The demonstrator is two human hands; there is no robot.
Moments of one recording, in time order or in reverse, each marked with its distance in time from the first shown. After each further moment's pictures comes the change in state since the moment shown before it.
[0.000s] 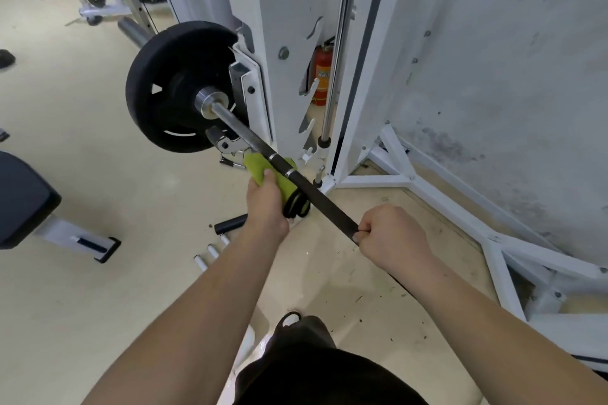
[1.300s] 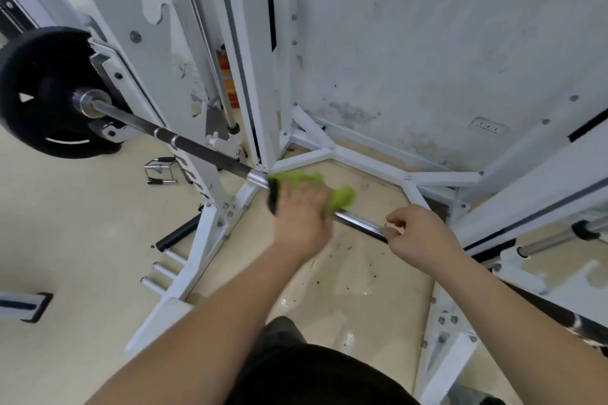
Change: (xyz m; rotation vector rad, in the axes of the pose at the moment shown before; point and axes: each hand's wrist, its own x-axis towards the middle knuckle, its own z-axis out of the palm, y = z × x) left_hand -0.217 -0.178 0.038 1.588 -0.680 1.269; right_hand -0.224 0.220 0.010 0.218 0.173 0.291
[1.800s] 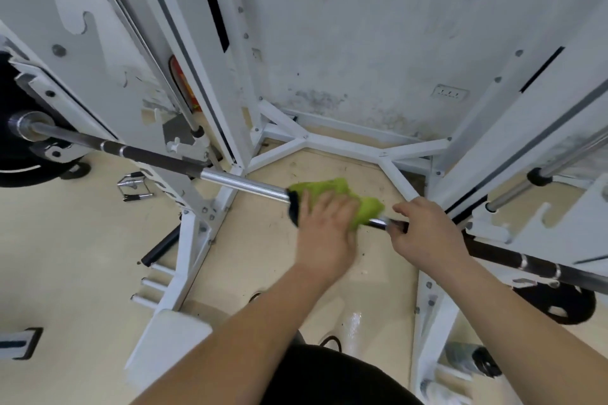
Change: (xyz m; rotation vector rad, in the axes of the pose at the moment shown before) left_hand -0.033 0.107 0.048 -0.097 0.045 0.152; right_hand -0.042 0.086 0.004 -0.046 0.188 0.060
